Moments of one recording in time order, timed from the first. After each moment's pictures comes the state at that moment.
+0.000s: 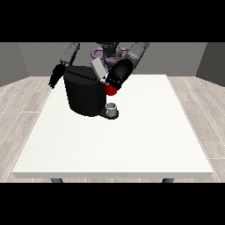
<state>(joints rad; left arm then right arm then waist) -1.26 0.49 0.08 -0.63 -0.85 -0.30 -0.18 -0.48 -0.08 -0.06 -1.28 0.16 -0.19 0.01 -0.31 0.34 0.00</state>
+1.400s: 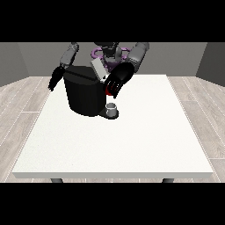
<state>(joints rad) -1.29 0.56 0.09 -0.63 -0.92 -0.20 -0.30 -0.52 -0.09 -0.05 -1.28 0.21 -0.21 0.04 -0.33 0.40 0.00</state>
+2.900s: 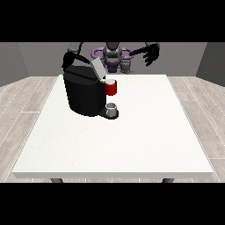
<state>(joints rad) -0.77 0.09 0.37 -0.63 -0.48 -0.26 -0.35 -0.18 -0.07 -0.12 -1.18 0.11 -0.17 -0.07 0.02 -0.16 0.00</state>
